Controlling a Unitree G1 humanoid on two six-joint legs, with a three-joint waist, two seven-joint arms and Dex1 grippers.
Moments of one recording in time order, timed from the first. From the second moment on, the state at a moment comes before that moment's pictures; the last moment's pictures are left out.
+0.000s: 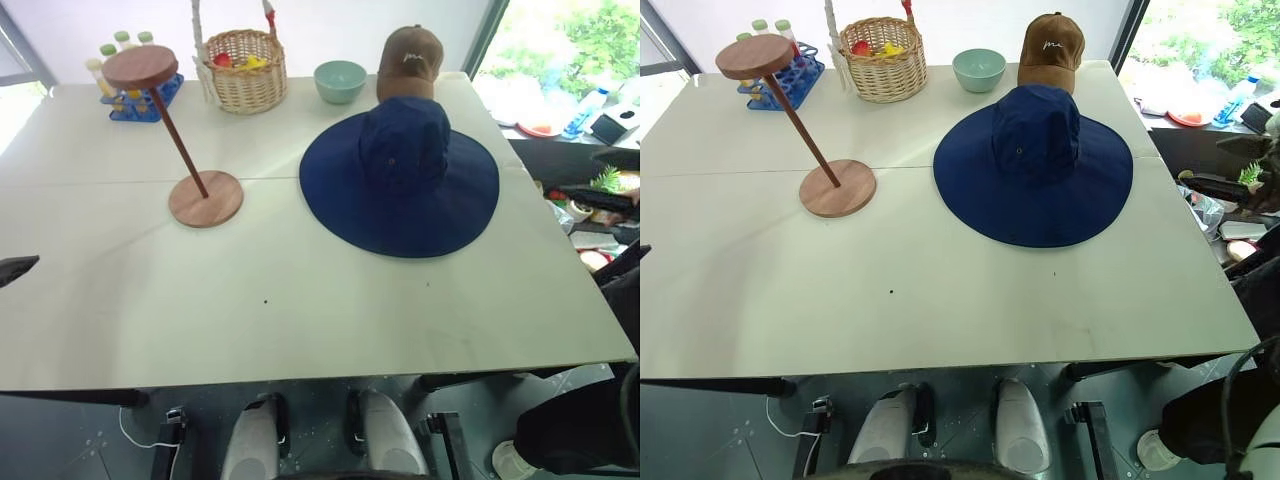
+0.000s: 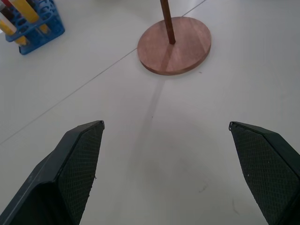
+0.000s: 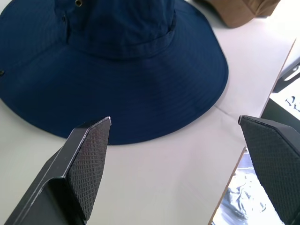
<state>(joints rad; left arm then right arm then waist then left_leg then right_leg) 0.19 1.17 0.94 0.06 -0.45 0.45 -1.26 -0.96 -1.15 -0.14 1.08 0.12 -0.03 1.36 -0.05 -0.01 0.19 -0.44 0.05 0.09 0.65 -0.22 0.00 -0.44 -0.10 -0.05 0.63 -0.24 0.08</state>
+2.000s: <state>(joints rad) -0.77 1.04 0.10 -0.12 -0.84 0.93 -1.26 -0.41 -0.65 0.22 0.31 -0.60 -0.08 0.12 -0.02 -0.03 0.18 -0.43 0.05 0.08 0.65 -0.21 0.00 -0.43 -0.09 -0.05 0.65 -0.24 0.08</state>
